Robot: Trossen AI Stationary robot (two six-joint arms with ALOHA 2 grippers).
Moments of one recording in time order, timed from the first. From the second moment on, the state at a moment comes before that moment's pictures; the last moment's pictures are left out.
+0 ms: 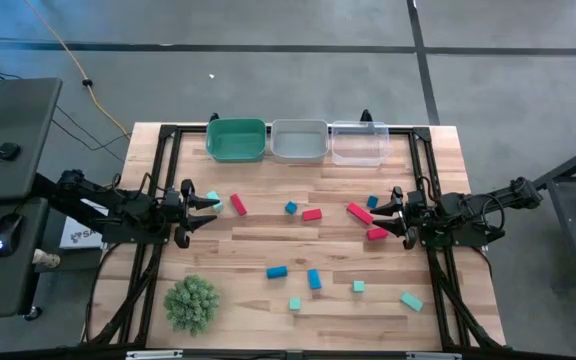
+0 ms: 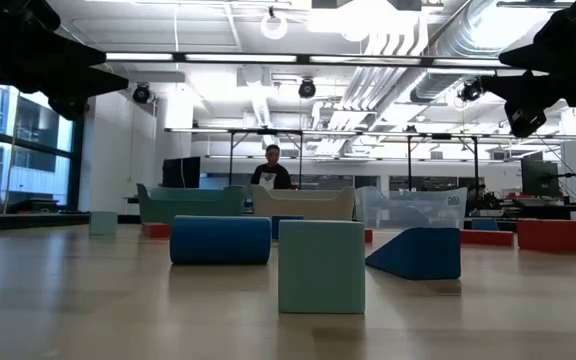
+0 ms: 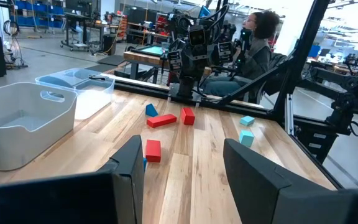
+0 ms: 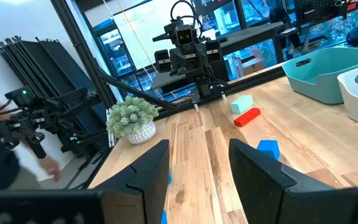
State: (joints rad) left arm -0.26 0.02 0.05 -0.05 -0.45 -0.18; right arm 0.29 0.03 0.01 0.05 0.25 0.34
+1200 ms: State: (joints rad) left arm -0.26 0.02 0.05 -0.05 -0.45 -0.18; right arm 0.29 0.03 0.01 0.06 0.29 0.49
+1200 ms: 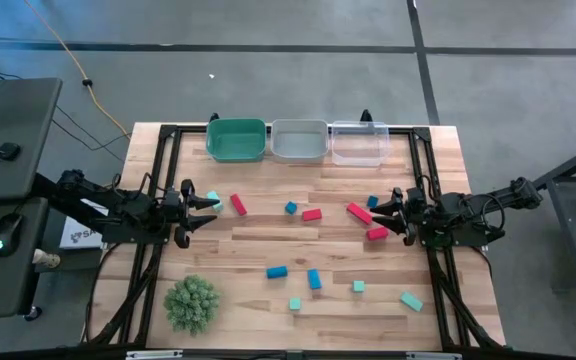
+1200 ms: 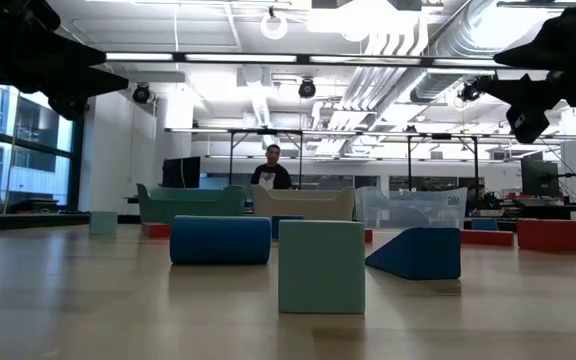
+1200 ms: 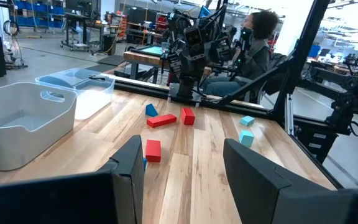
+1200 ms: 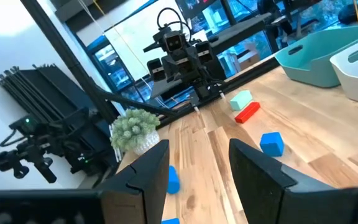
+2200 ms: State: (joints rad) left arm -0.26 0.02 0.05 -0.05 -0.45 -0.18; right arm 0.29 0.04 0.16 0.32 0.58 0.32
